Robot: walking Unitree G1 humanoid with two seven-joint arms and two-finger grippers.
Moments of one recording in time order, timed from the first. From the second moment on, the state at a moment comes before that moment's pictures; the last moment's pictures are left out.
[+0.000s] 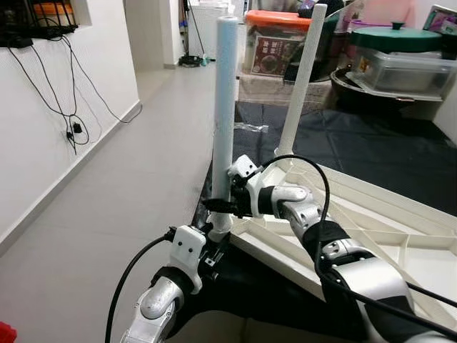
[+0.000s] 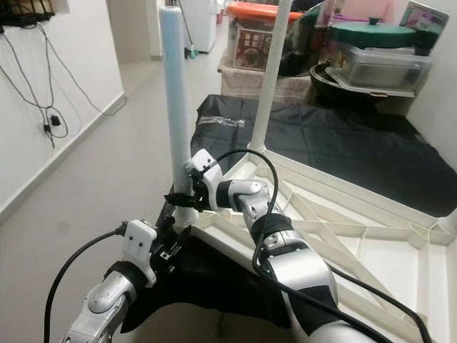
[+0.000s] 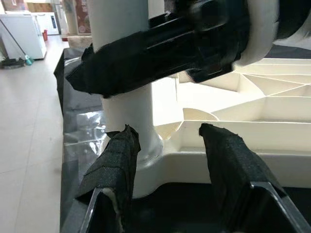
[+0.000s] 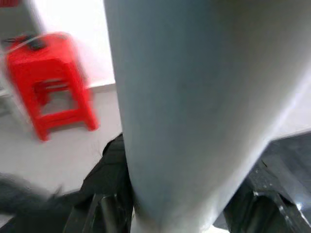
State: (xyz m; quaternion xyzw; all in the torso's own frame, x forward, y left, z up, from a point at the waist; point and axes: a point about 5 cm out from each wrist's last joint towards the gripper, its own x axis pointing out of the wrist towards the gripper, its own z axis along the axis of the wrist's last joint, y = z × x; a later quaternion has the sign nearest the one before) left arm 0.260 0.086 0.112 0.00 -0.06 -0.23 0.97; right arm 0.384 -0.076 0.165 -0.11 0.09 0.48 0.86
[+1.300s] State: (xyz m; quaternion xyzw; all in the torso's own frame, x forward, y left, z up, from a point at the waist) left arm 0.260 0.087 0.113 0.00 -0.06 -0.23 0.97; right arm 0.402 -0.123 0.180 0.03 -0.01 0.19 0.98
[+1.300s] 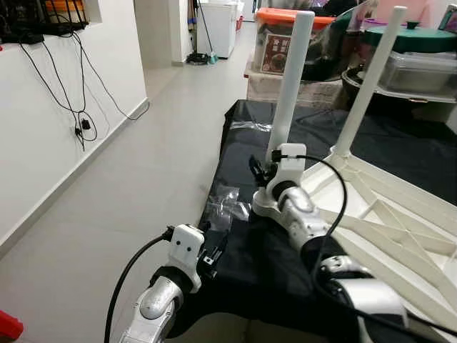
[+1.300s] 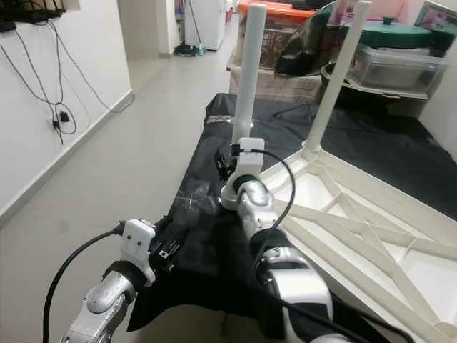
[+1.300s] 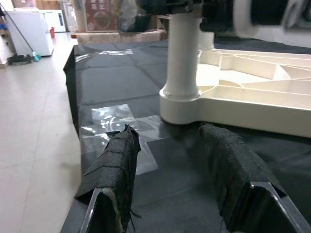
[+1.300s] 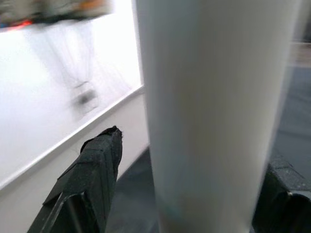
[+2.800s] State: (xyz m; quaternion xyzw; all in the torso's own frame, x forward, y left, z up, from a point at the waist) left arm 0.260 0.086 0.112 0.00 -0.06 -0.24 0.97; right arm 0.395 -0.095 0.160 0.10 0.02 -0.04 0.99
